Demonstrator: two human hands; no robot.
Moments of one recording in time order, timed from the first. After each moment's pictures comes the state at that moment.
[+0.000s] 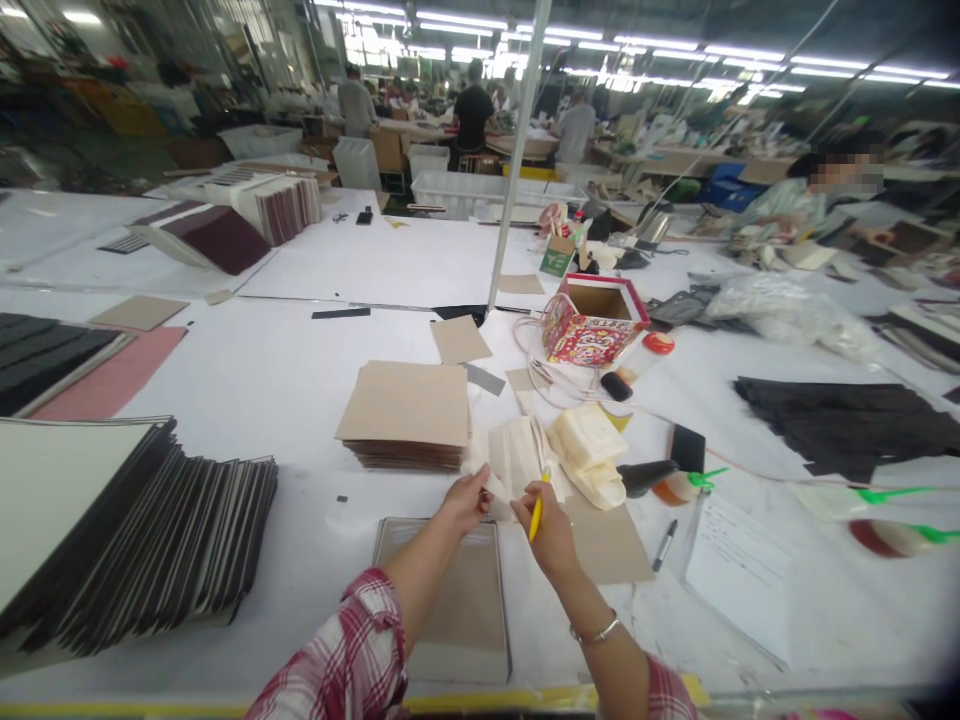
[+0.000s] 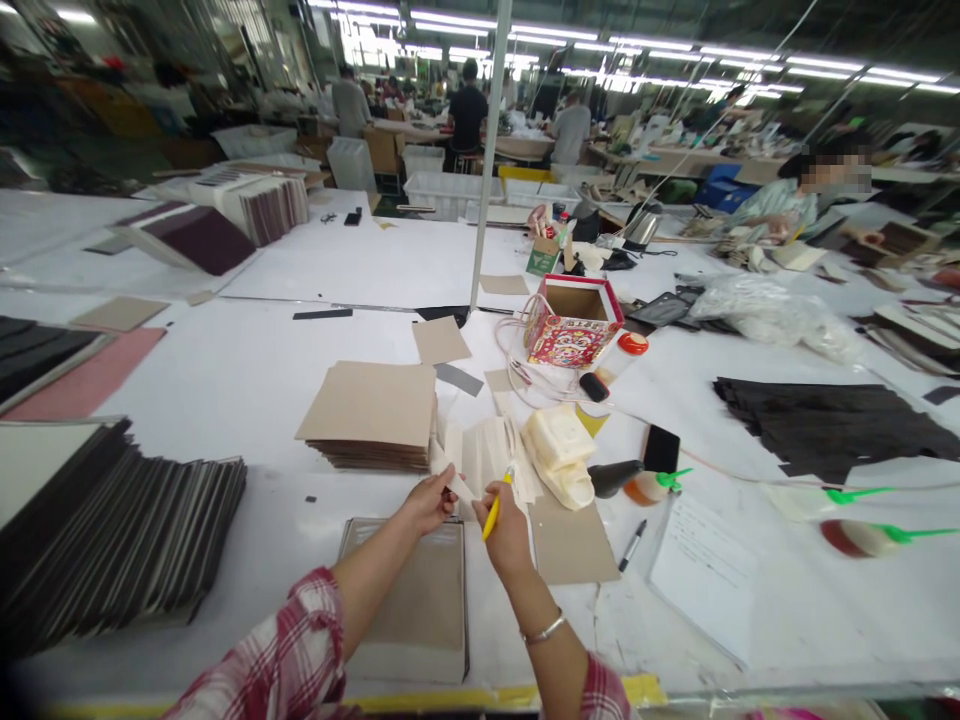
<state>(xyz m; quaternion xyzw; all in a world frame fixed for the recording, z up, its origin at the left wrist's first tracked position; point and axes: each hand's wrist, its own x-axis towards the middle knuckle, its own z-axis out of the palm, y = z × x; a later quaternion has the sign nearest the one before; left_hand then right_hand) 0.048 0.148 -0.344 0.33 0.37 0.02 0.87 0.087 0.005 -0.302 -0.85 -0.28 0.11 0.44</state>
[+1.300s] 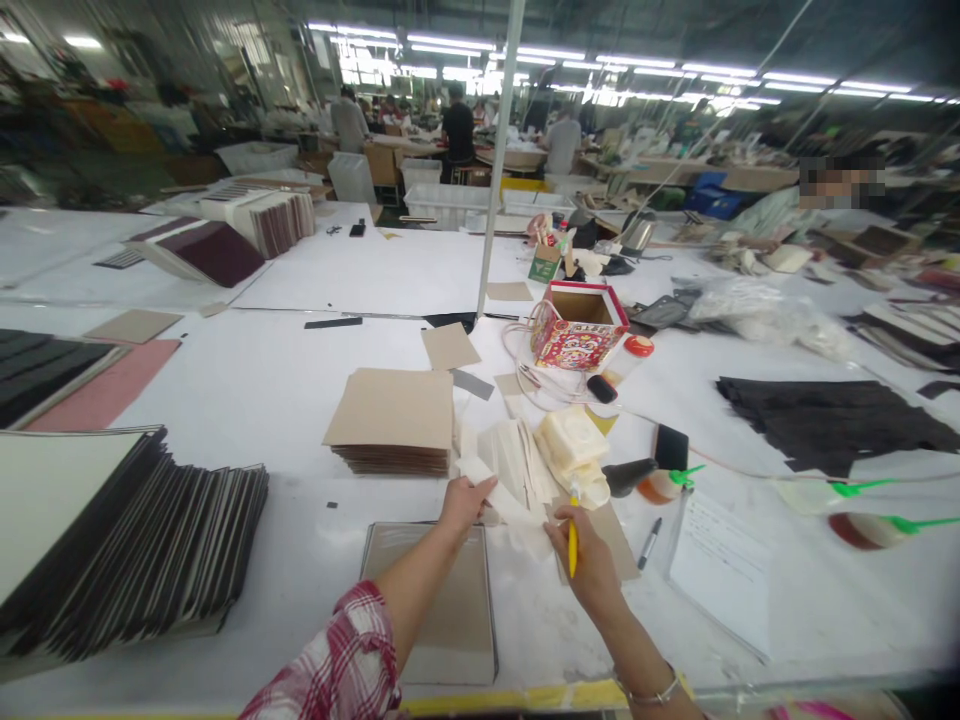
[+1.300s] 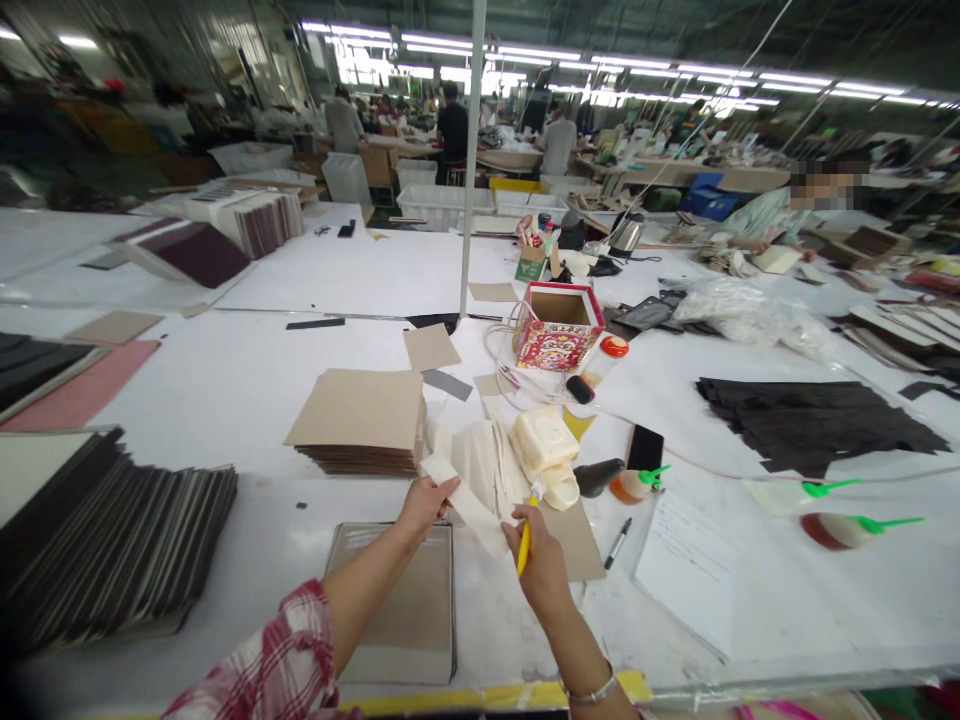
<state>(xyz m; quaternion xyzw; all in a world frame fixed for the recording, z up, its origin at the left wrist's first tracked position) 0.055 0.121 -0.338 0.51 0.37 0.11 0.77 0.094 -0.068 -0.275 -0.87 -0.26 0.08 0.40</state>
